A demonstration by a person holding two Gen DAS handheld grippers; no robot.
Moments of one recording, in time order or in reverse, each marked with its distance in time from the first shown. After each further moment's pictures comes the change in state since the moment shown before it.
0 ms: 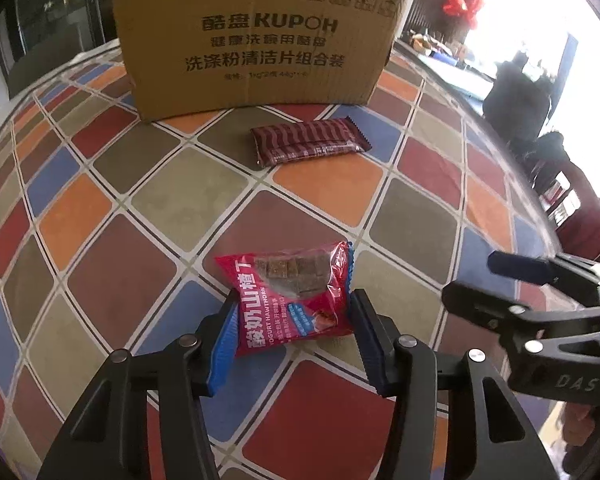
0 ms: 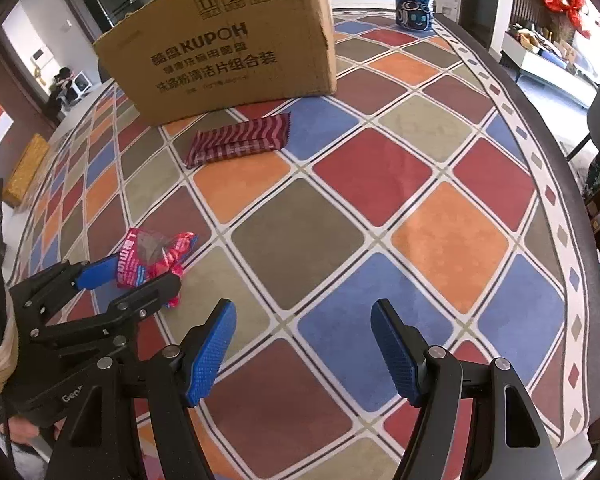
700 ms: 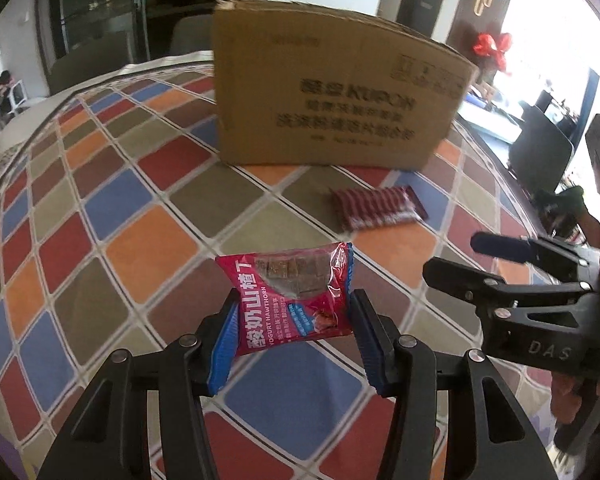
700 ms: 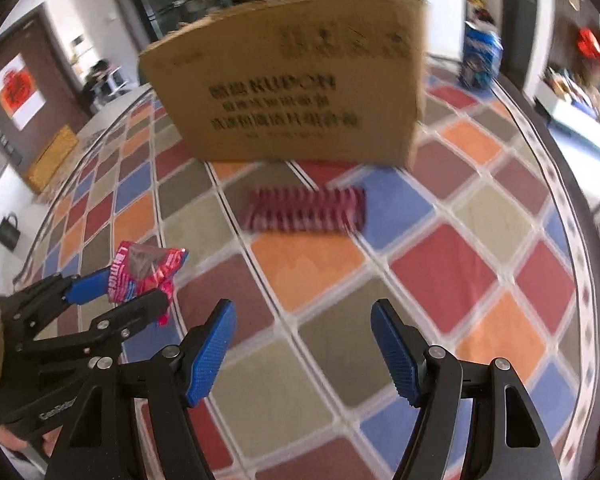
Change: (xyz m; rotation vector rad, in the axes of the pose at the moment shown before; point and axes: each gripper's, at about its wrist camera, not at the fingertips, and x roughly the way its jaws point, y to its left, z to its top) left arm -0.032 0.048 0.021 -0.100 -0.120 0.098; right arm 0.010 0.048 0.051 -0.163 -0.108 0.049
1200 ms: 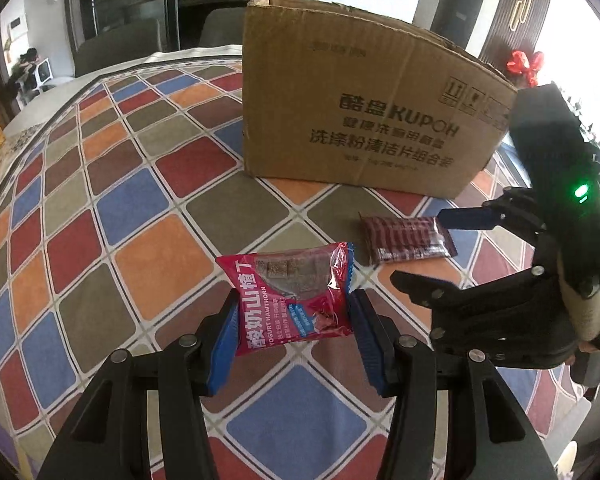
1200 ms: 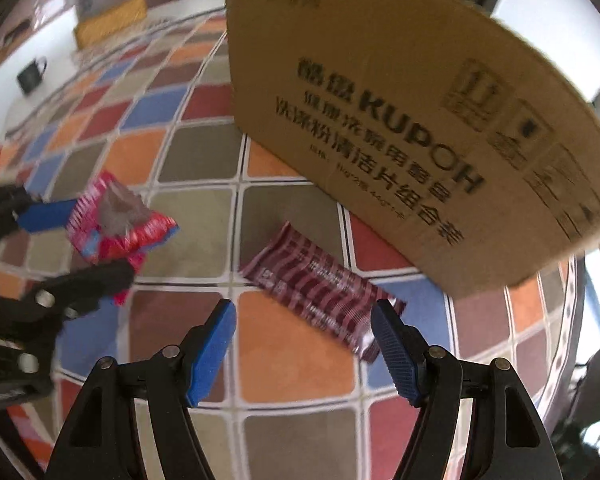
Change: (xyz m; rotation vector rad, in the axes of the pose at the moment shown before) left arm 0.015 0.003 0.020 -0.089 0.009 0.066; right arm 0.061 0.034 0.054 -0.542 0.139 -0.020
